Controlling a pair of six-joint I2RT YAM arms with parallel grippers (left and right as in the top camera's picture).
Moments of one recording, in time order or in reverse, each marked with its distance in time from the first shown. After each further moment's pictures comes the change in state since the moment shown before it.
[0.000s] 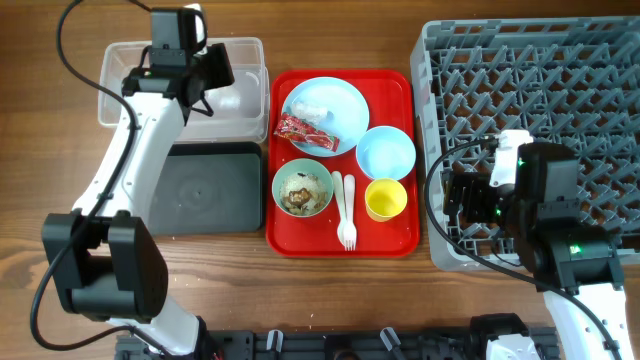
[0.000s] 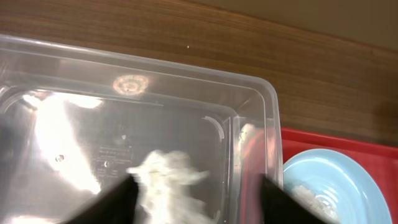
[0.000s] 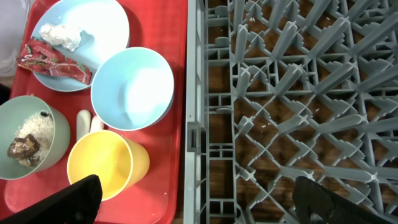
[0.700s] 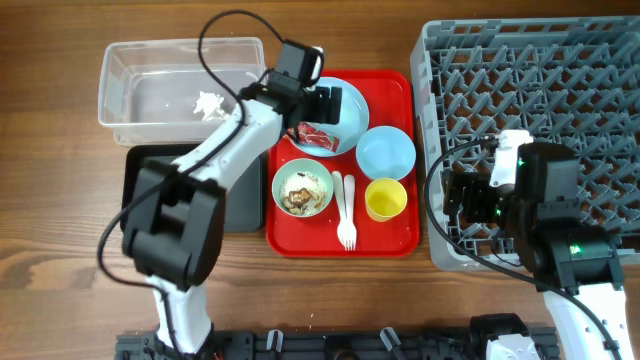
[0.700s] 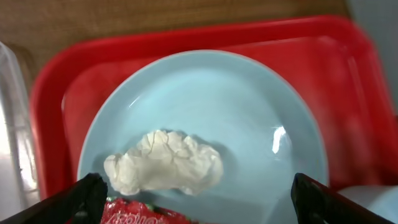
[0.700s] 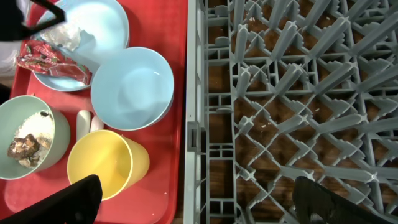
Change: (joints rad) left arm -0.357 0.237 0.000 0.100 0.006 -0.004; right arm 0.000 0.000 0.000 -0.001 0.000 0.000
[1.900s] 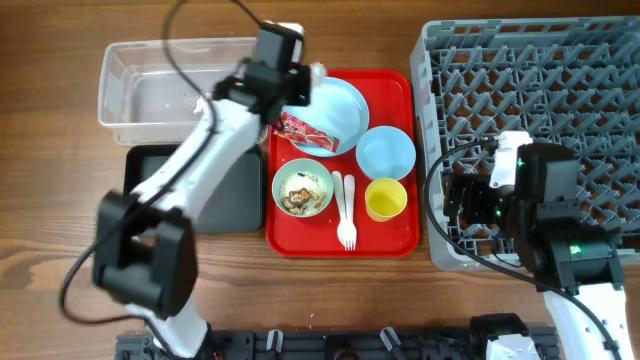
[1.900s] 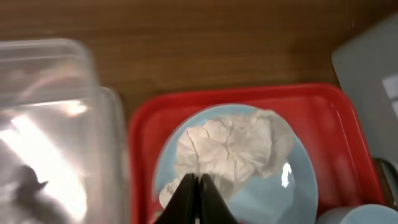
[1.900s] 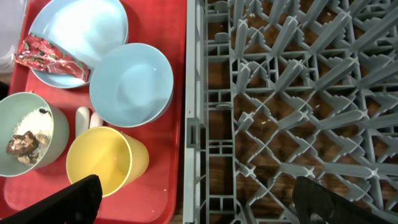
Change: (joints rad) left arm 0.061 -0.175 0.000 -0.044 -0.074 0.004; right arm 0.000 0.000 0.000 -0.012 0.000 0.000
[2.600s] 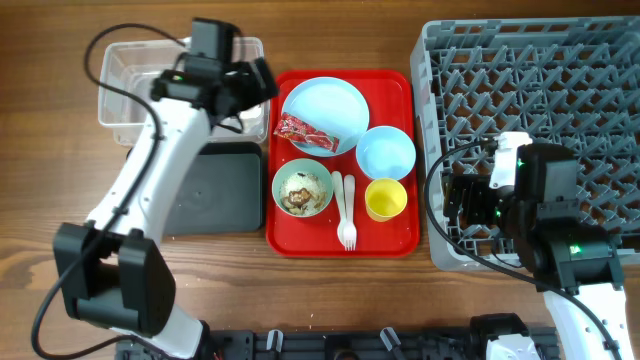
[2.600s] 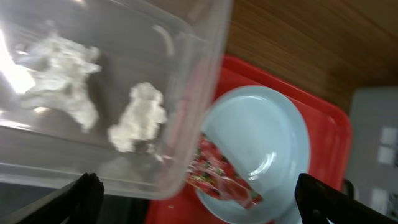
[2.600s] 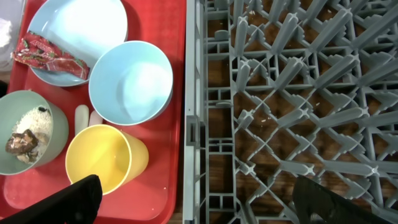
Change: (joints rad) left arm 0.144 -0.105 0.000 -0.264 0.097 -0.356; right arm 0.000 0.000 0.000 -0.005 0.000 0.000
